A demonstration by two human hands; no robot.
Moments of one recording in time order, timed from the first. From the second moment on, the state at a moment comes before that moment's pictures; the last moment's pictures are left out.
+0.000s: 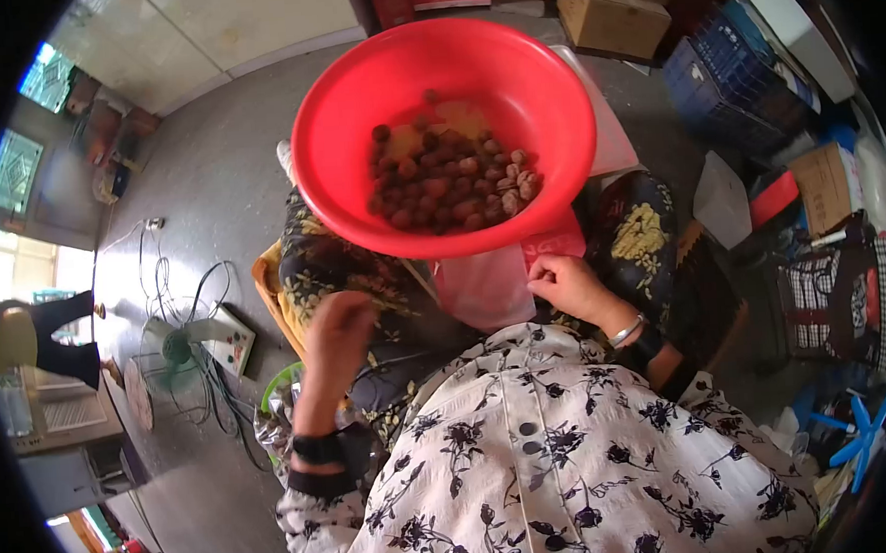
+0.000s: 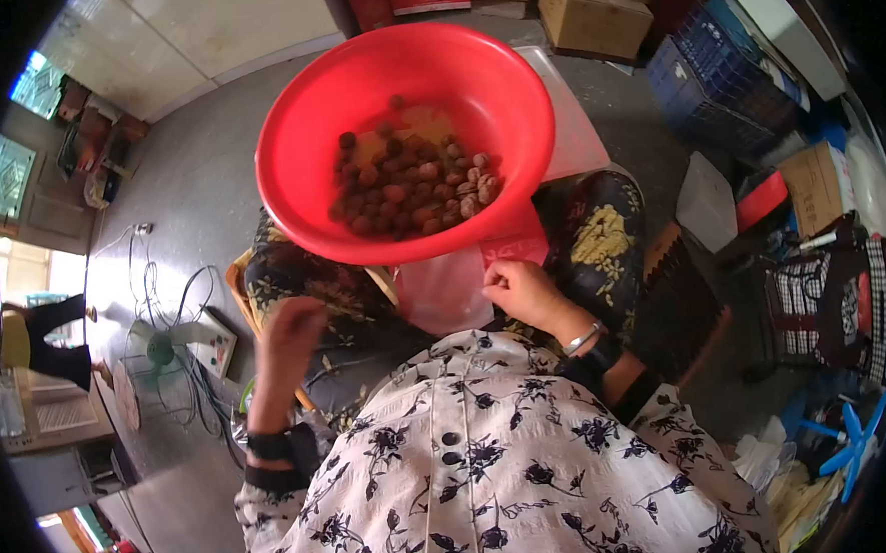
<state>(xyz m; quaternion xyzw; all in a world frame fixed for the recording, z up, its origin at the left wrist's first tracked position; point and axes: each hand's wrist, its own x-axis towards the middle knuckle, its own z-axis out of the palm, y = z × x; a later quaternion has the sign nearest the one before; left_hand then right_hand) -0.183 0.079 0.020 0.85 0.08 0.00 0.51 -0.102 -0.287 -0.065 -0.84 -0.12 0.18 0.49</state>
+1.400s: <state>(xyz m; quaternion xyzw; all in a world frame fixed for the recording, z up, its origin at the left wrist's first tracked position) -0.120 -0.047 0.003 0.59 0.07 -0.34 0.73 -0.109 -0.281 -0.023 -0.70 -0.16 0.28 0.63</state>
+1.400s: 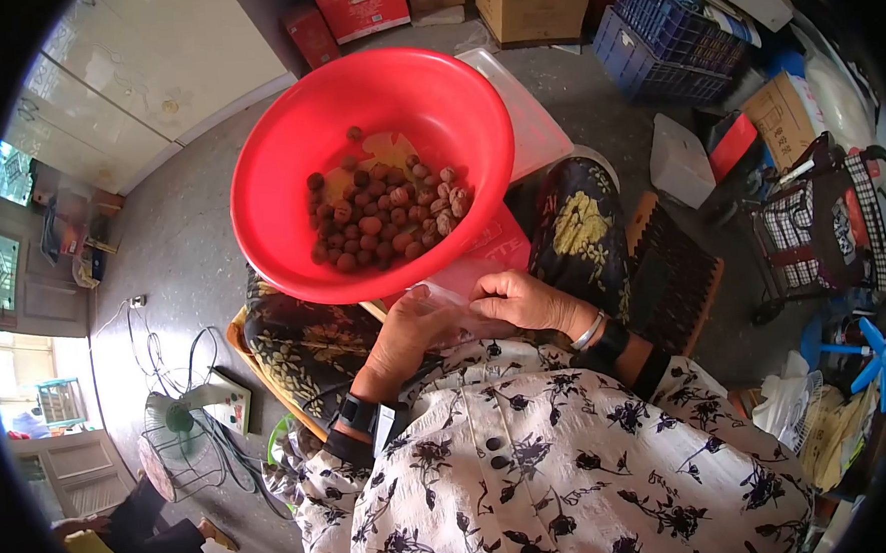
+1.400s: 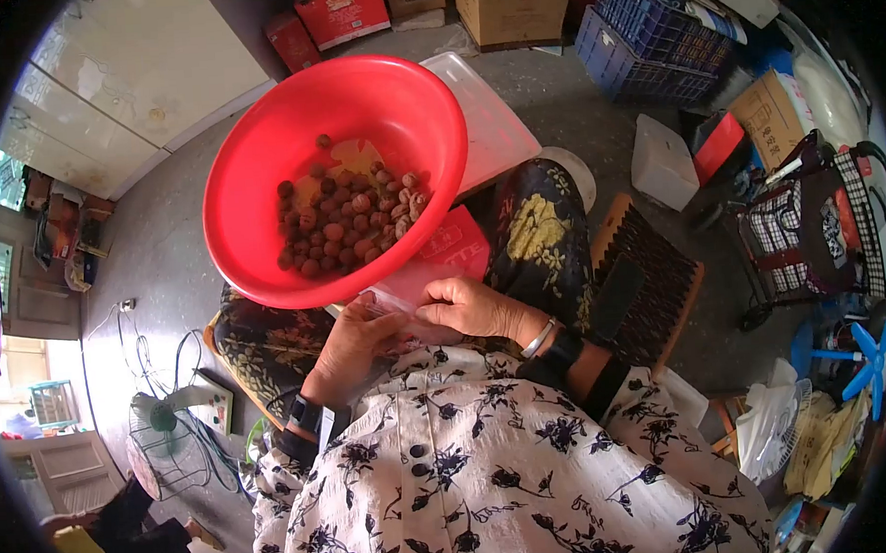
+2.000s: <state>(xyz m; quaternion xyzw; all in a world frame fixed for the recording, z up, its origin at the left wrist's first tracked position) -0.127 -0.020 0.007 0.83 -0.02 -0.21 0.52 -0.110 -0.282 -0.013 -0.67 -0.11 0.25 0.69</state>
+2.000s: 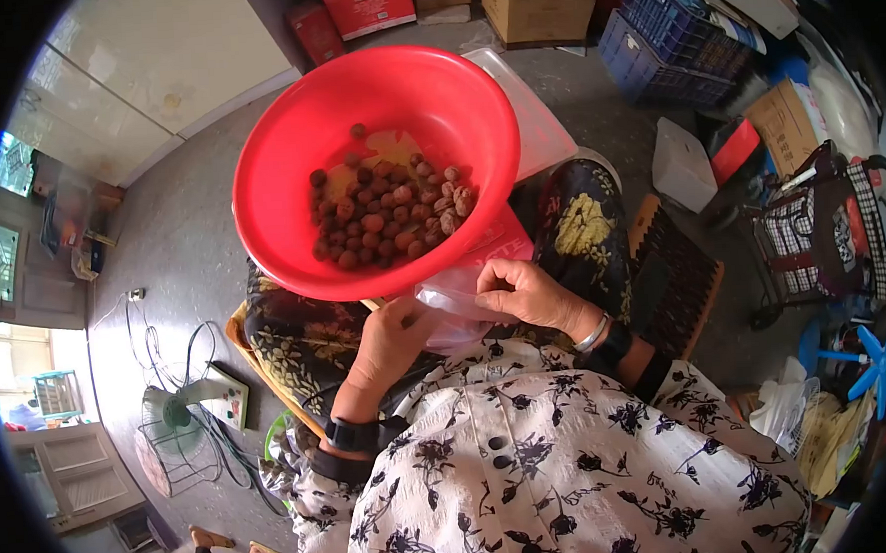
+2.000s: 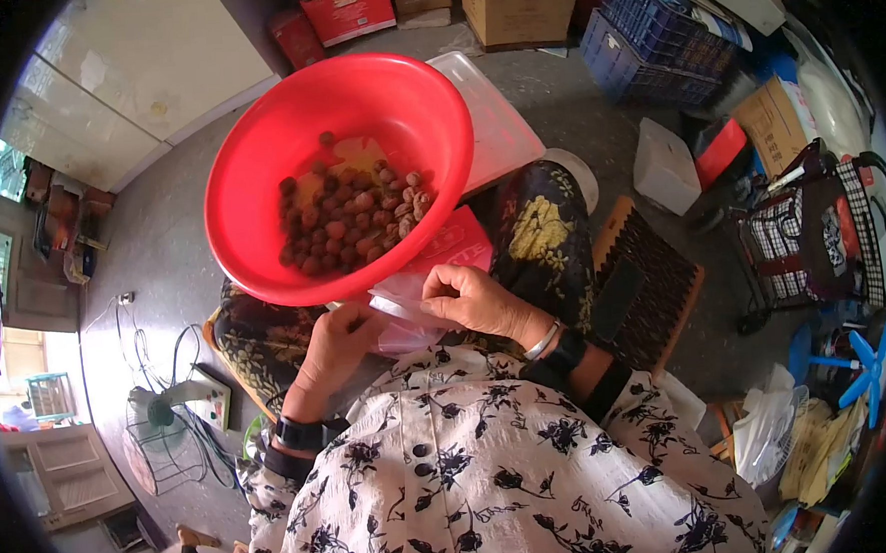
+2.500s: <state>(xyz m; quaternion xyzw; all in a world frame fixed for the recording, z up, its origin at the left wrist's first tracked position) -0.124 -0.043 0.009 0.73 0.01 -0.31 0.61 -0.110 -0.276 -0.015 -0.65 -0.10 0.24 0.71</state>
